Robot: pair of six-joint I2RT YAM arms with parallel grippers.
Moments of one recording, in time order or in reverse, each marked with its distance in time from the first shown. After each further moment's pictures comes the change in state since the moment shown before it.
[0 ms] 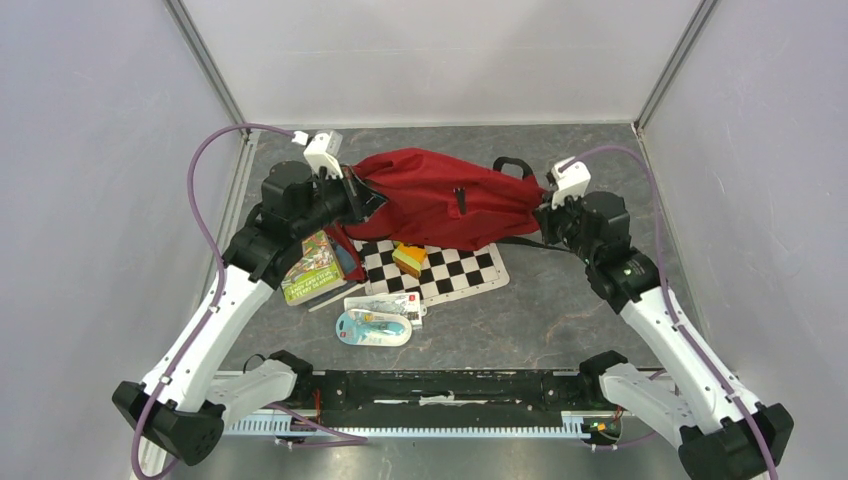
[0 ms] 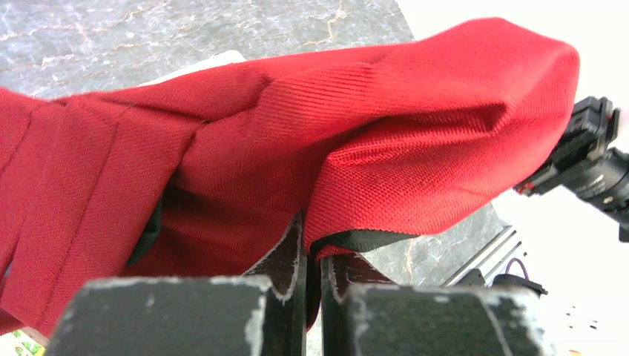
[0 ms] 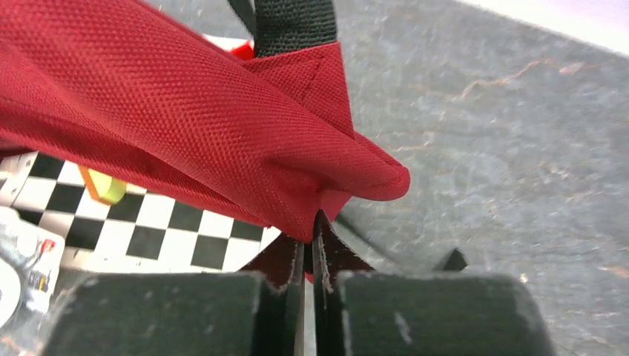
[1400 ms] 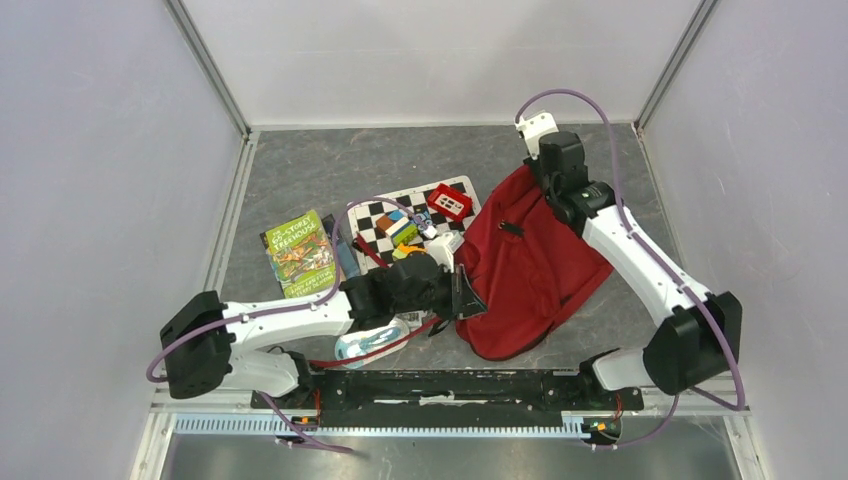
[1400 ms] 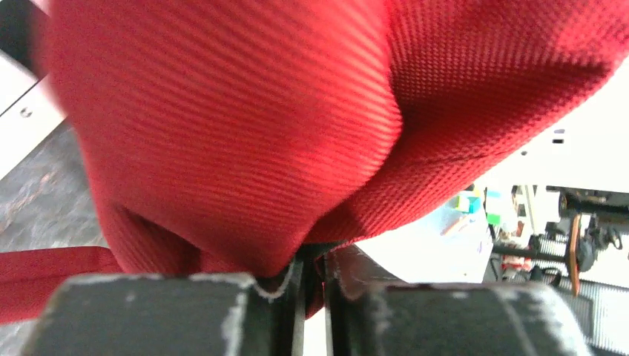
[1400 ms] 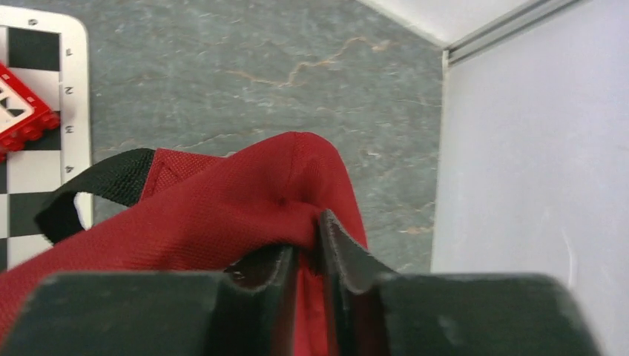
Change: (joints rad) left arm -0.677 0.286 -0.338 0.494 -0.072 -0.381; right arm 0.002 0.483 0.418 -0.093 0.500 -0.288
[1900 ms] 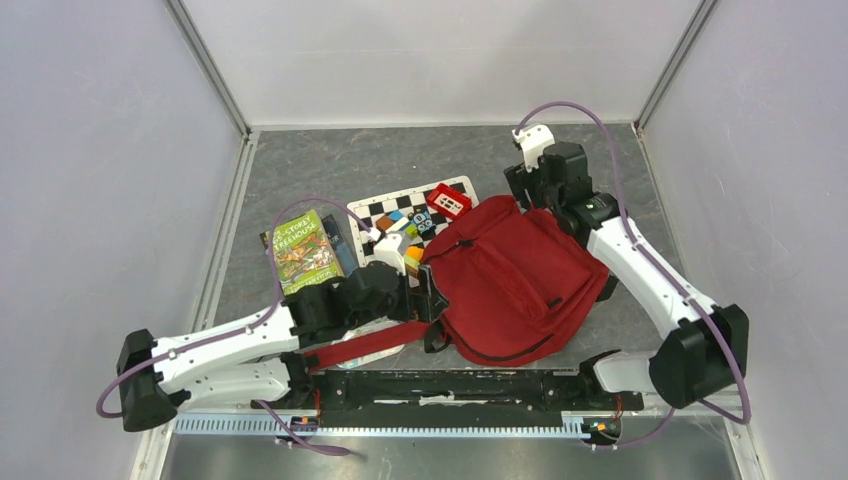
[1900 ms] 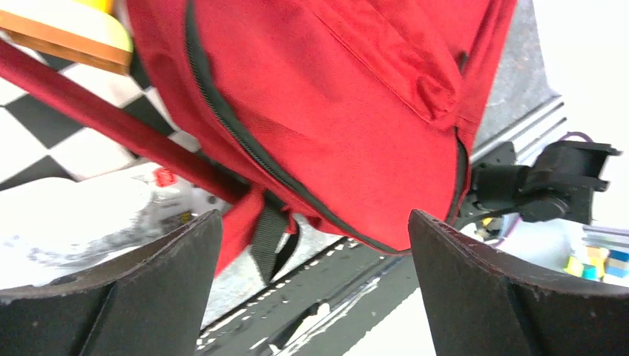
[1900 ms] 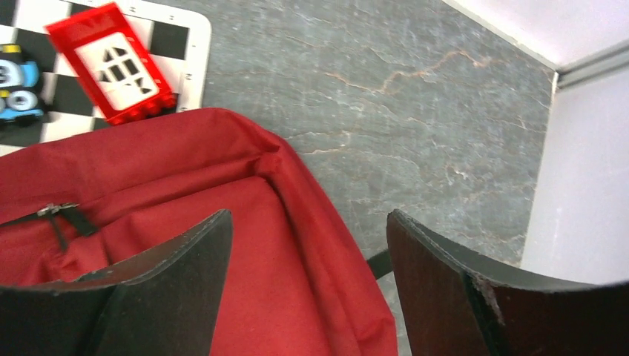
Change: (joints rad) left arm -0.005 -0.332 -0.087 -0.388 -0.350 0.021; right arm -0.001 -0.010 -0.078 0.022 -0.241 0.076
